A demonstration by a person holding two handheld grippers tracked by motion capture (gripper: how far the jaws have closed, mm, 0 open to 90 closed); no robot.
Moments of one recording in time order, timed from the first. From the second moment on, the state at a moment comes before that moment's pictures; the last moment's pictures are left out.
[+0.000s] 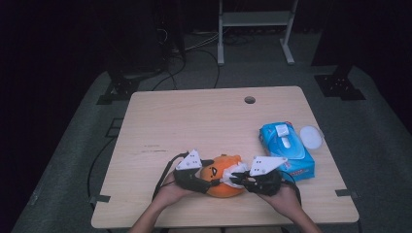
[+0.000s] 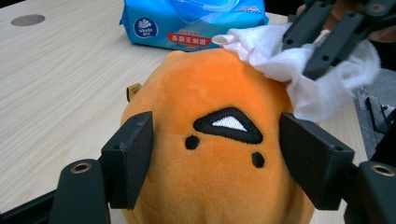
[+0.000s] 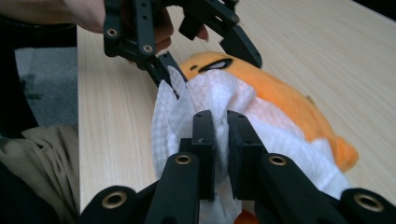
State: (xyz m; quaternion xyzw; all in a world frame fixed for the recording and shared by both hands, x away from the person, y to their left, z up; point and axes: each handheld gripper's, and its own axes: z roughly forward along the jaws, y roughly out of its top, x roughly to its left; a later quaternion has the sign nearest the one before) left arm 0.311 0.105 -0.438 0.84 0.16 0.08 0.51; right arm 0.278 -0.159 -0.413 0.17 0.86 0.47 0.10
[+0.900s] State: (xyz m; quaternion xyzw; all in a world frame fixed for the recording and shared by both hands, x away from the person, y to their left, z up) left arm 0.325 0.116 -0.436 0.83 0.20 0.09 0.51; right arm 0.289 -0.184 -0.418 0.20 0.86 0.47 0.11
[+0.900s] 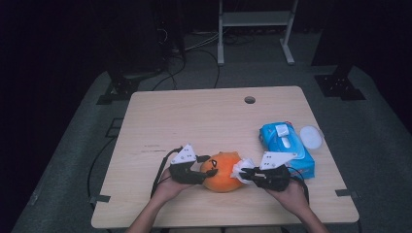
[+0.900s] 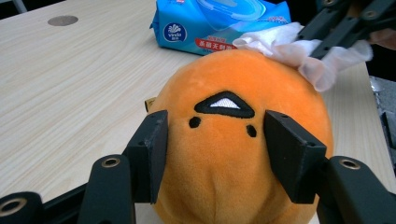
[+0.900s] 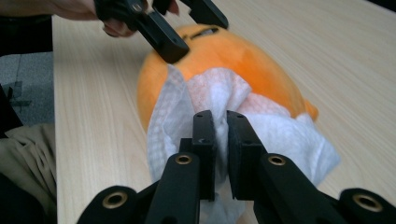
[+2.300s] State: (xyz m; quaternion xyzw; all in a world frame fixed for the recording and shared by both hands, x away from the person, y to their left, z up) left arm 0.326 0.114 -0.440 0.83 0.17 0.06 0.52; right arm 0.299 -0.180 -0.420 0.23 0.85 0.47 0.11
